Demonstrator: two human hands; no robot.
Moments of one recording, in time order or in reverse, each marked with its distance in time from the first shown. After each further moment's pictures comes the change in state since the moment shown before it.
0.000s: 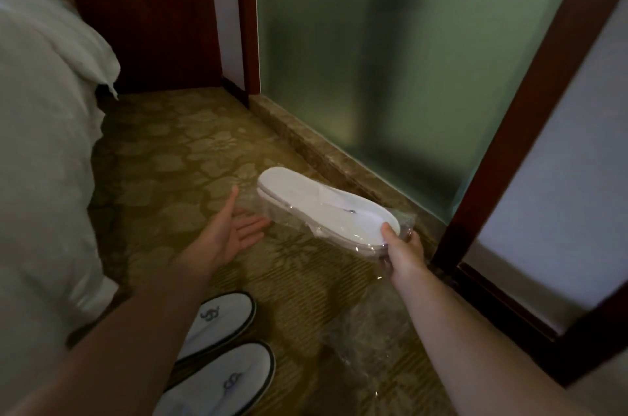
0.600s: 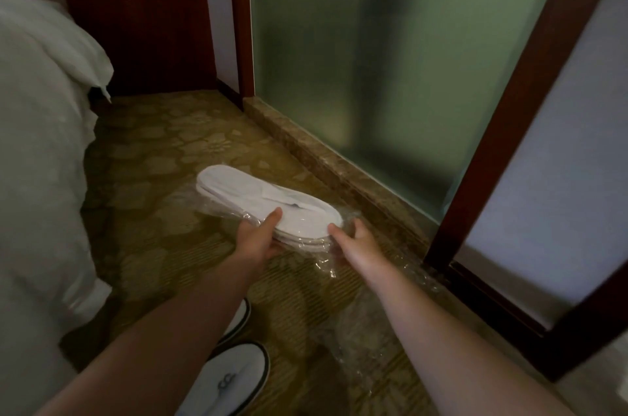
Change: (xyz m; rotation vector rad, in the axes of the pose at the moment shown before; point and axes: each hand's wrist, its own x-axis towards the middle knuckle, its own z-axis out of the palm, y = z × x) left_hand -0.011 -0.032 0.050 -0.006 0.201 0.072; right_hand -0.031 -0.002 0.034 -0.493 -0.321 -0.189
